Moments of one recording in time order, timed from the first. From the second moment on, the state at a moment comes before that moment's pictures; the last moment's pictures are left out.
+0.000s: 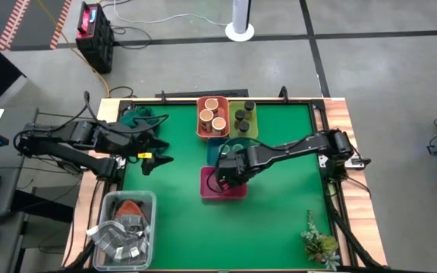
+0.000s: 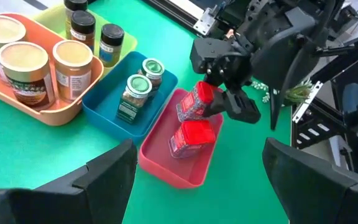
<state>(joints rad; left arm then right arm) -0.14 0.88 1.14 -0.75 -0.24 -0.61 0.14 1.92 1.64 -1.07 0.08 1.19</state>
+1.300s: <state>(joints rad) -0.30 0.81 1.04 -0.38 -0.43 -0.42 0.08 1.61 1.52 -0.95 0.25 1.09</state>
